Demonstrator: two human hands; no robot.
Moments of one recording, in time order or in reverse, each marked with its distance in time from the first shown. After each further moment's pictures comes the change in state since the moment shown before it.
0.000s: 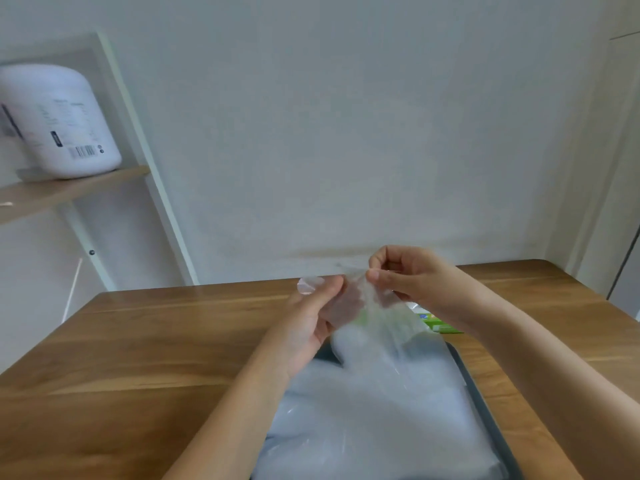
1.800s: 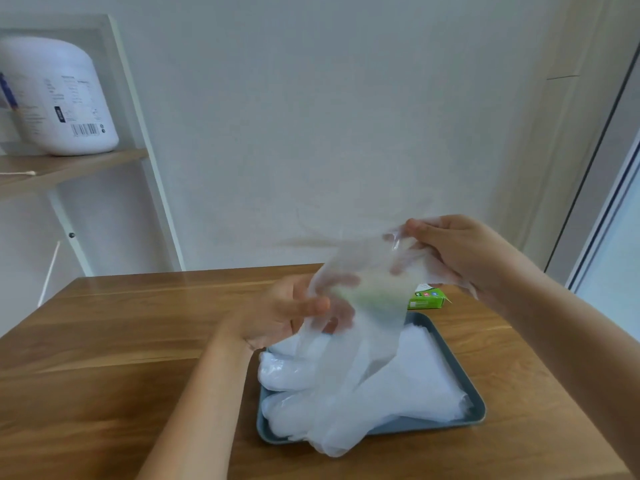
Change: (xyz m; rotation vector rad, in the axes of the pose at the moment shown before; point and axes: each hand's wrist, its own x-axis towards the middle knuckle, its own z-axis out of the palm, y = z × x) left_hand -0.052 0.041 -0.033 0.300 -0.676 0.017; right_hand -0.060 -0.078 0.038 -0.095 0.435 0.165
